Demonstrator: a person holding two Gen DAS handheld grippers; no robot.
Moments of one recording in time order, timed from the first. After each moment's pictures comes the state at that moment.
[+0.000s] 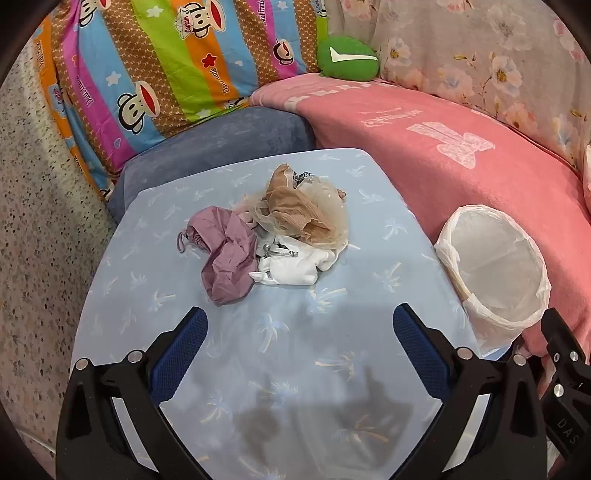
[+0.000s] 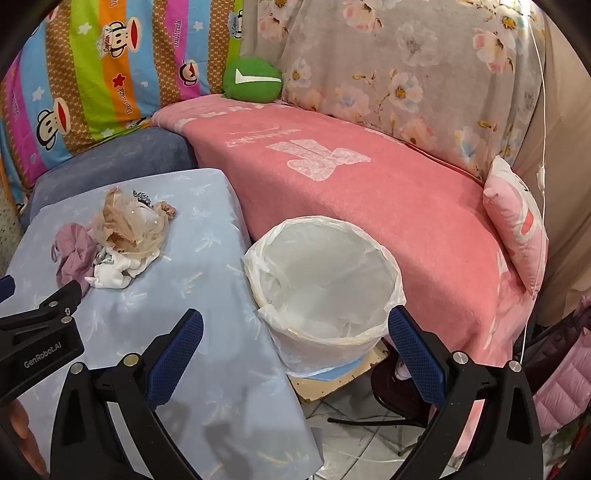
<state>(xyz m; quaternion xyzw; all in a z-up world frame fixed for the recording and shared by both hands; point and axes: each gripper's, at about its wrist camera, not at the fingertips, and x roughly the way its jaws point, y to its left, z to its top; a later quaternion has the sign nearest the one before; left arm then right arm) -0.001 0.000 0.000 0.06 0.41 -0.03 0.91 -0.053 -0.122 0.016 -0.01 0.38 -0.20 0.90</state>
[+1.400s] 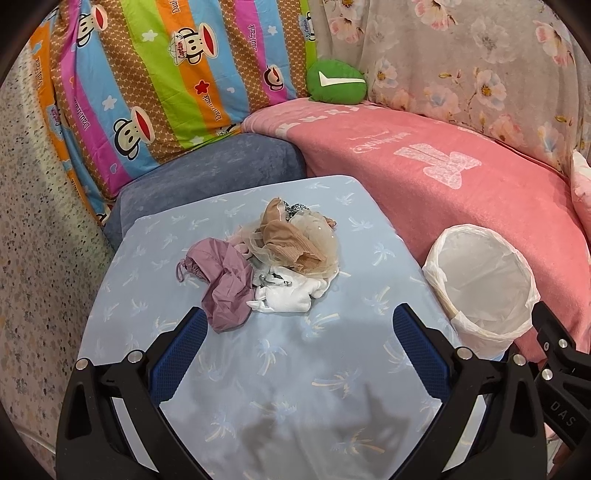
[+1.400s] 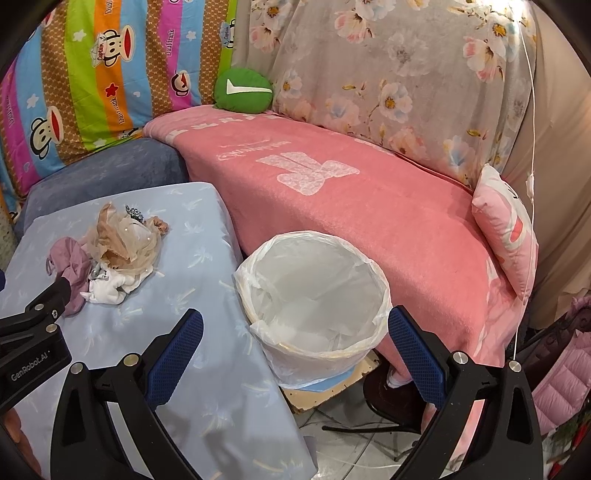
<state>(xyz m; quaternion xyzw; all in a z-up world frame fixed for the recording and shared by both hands) -0.004 -0.002 0.020 0.07 0.37 -0.05 0.93 -0.051 -0.120 0.031 -0.01 0.36 -0.22 0.91</state>
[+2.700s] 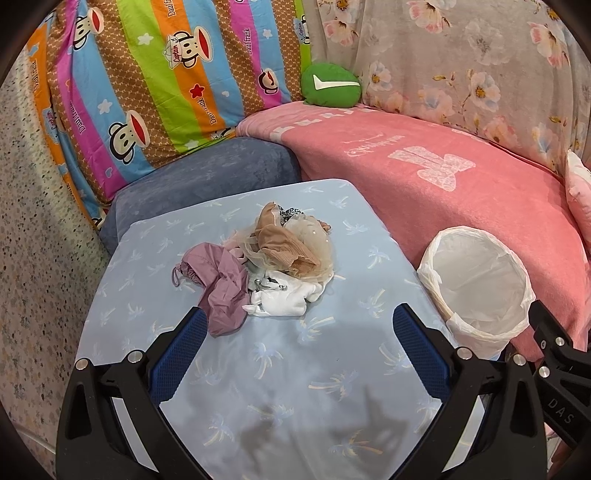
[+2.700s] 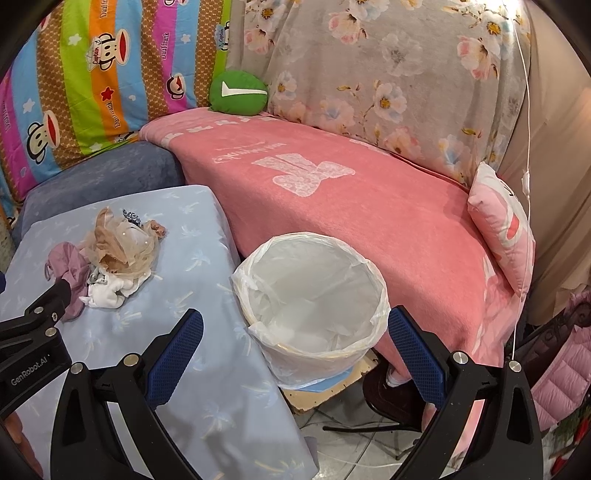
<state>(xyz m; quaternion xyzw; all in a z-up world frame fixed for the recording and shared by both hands) -0.004 -0.006 0.022 0.07 0.36 -0.06 0.93 -0.053 -0.119 0.032 -0.01 0.36 -0.23 0.91</state>
